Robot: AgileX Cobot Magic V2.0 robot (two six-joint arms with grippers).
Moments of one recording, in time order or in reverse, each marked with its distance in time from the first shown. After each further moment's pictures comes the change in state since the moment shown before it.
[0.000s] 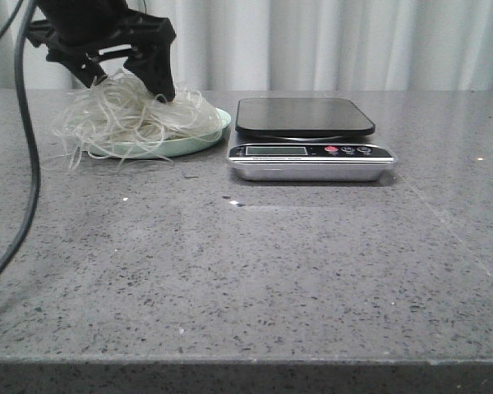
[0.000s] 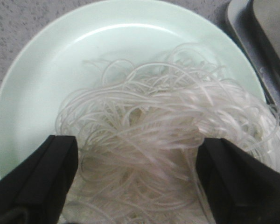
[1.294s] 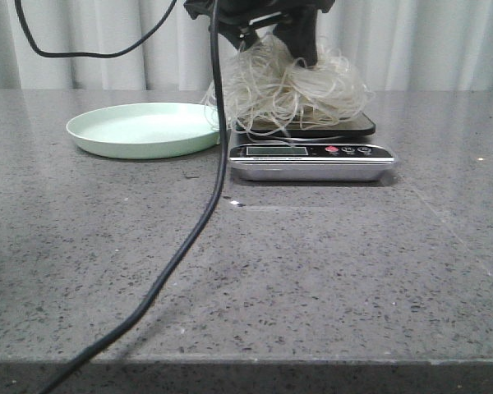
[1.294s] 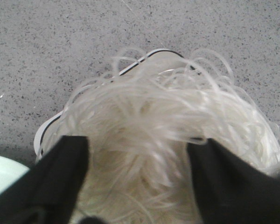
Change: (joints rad) left arm -0.249 0.261 -0.510 -0.018 0.132 -0.008; right arm 0.000 0.000 0.000 0.000 0.000 0.000
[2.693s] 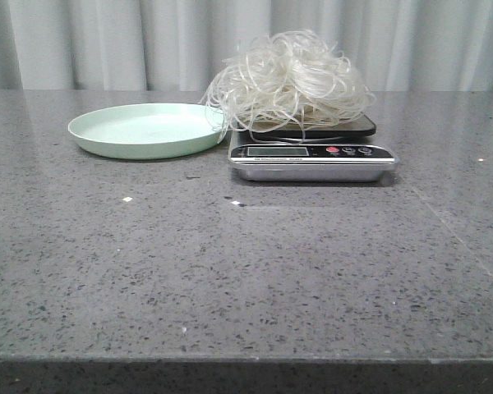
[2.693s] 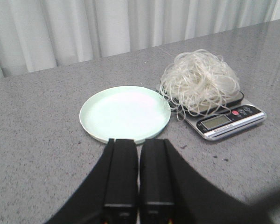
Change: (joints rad) left arm 0.212 -1.682 1.421 0.008 -0.371 0.044; right arm 0.000 0.000 0.000 0.000 0.000 0.000
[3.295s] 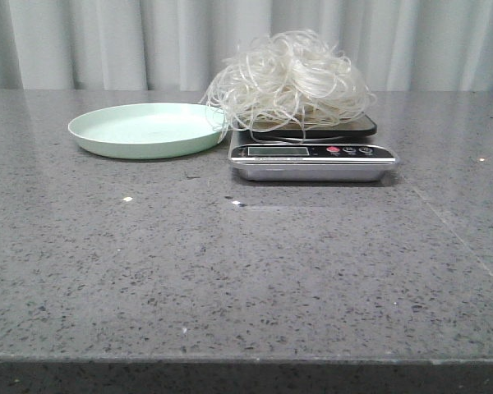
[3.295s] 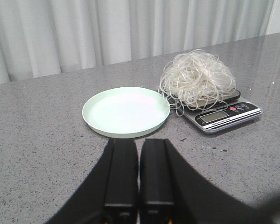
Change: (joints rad) left arm 0.000 -0.193 0.142 -0.001 -0.023 0.002; right arm 0.000 0.000 0.000 0.008 -0.096 0.000
